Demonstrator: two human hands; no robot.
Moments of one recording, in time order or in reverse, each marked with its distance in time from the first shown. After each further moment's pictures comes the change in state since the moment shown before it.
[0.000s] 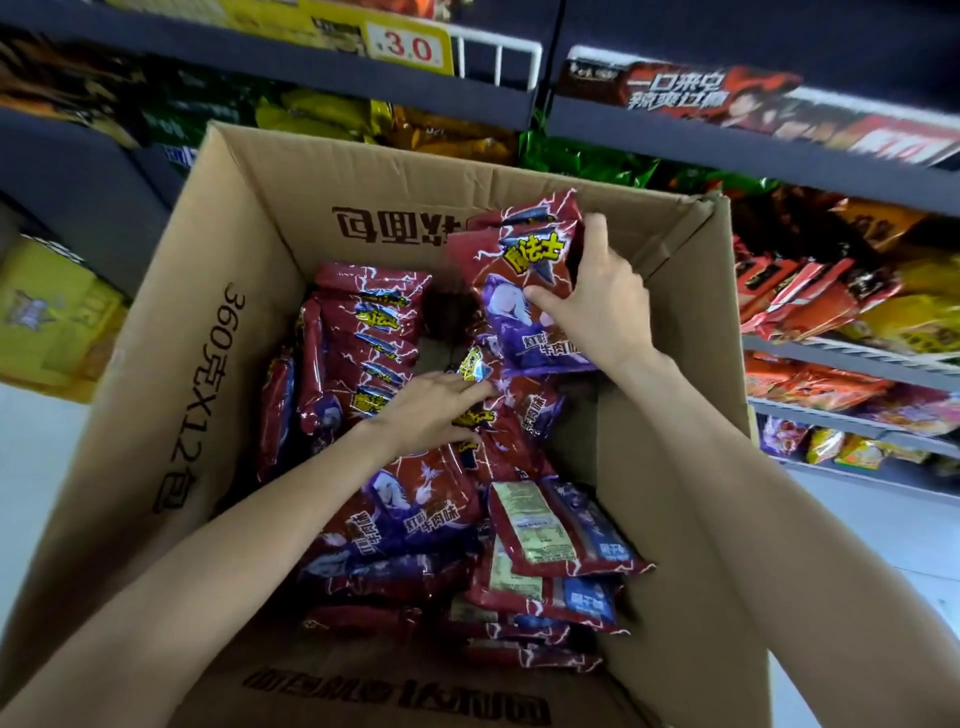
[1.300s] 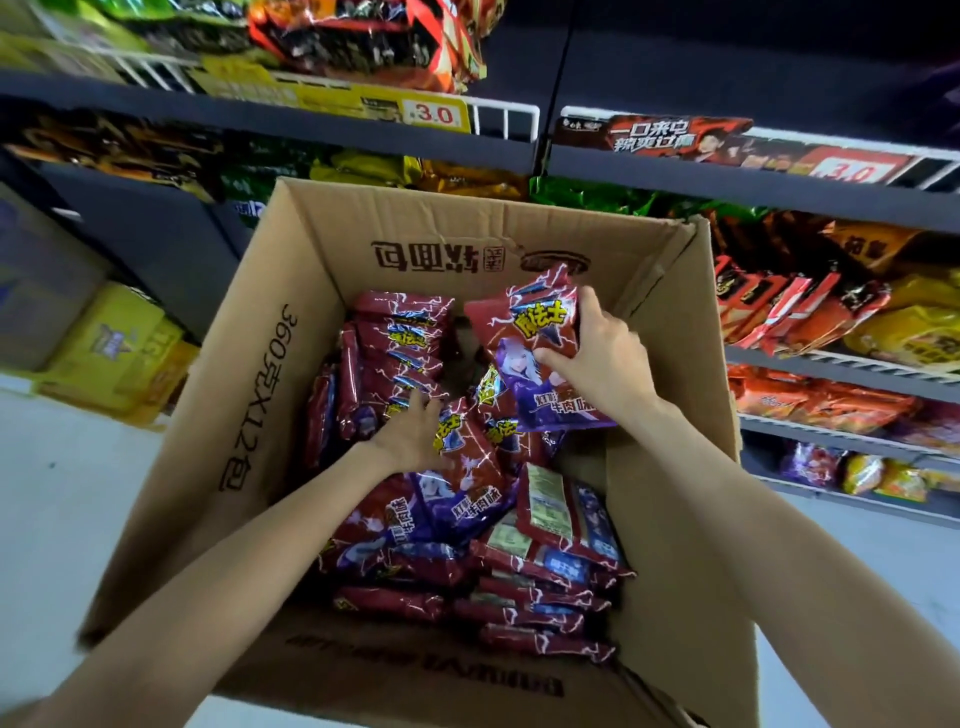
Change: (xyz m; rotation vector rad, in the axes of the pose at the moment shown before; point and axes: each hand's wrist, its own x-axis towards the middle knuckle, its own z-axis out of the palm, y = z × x) left_hand -0.041 0.010 -0.018 -0.195 -0.375 -0.629; right_hand -0.053 -0.011 -0.020 -0.008 -0.159 0.018
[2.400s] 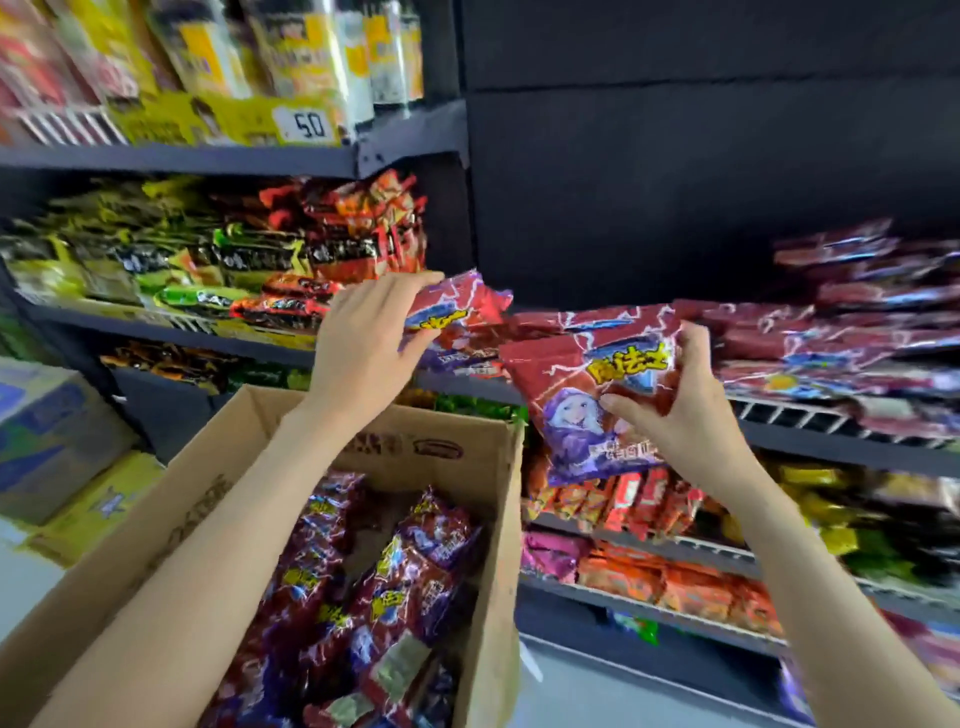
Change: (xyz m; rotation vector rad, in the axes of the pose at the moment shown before) left_hand -0.115 0.242 -0.230 0.256 1.412 0.256; right_hand -0.023 0.127 -0.257 0.602 0.258 -0.314
